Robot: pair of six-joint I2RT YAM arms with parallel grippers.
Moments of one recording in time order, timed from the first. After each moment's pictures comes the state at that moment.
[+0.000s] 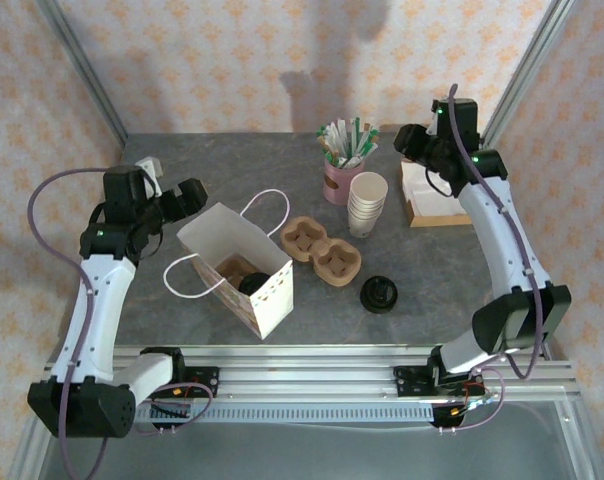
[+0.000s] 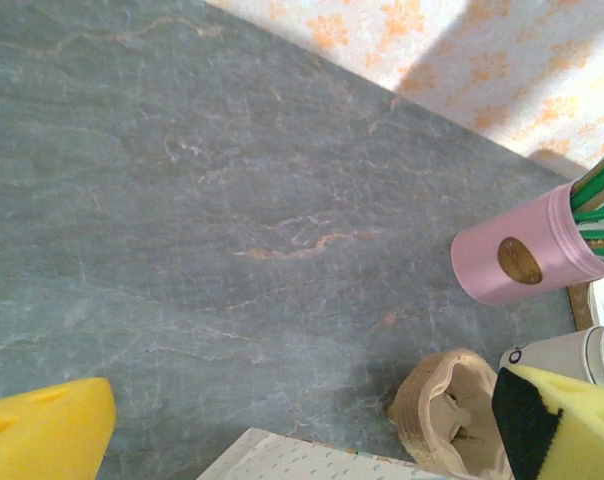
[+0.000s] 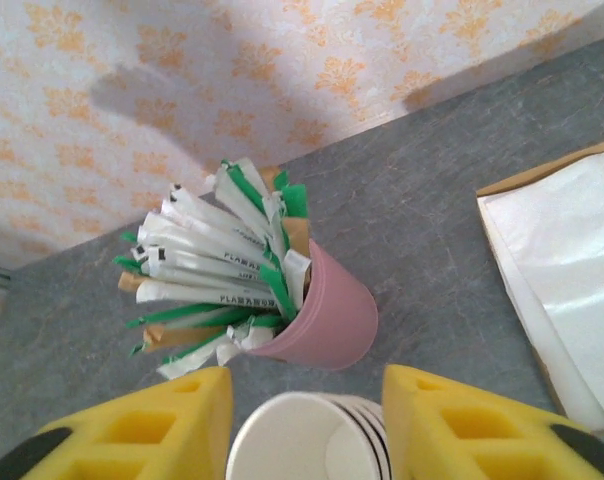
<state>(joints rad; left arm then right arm) 0.07 1.05 1.13 -0.71 0.19 -0.43 0.14 1.52 1.64 -0.70 -0.12 0.50</state>
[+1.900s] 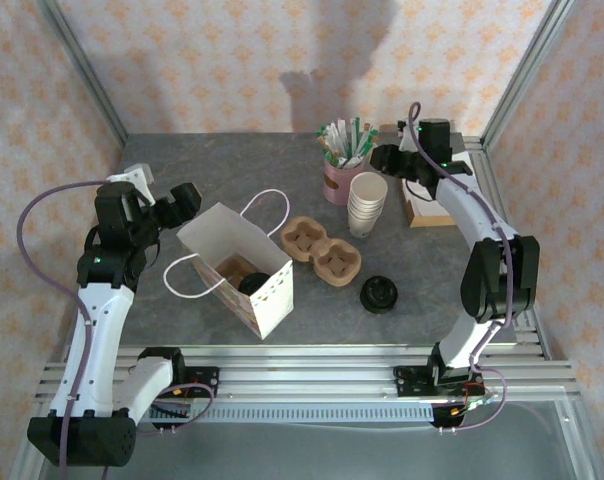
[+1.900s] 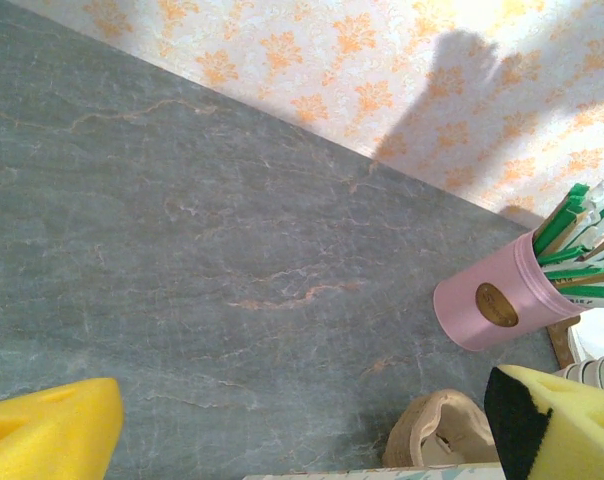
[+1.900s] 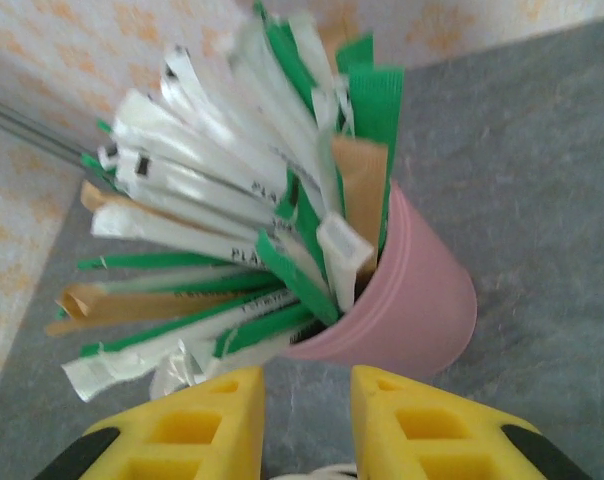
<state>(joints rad) 0.07 0.91 1.02 -0.57 0.16 -0.44 0.11 1.72 1.44 -0.35 -0.49 0.36</state>
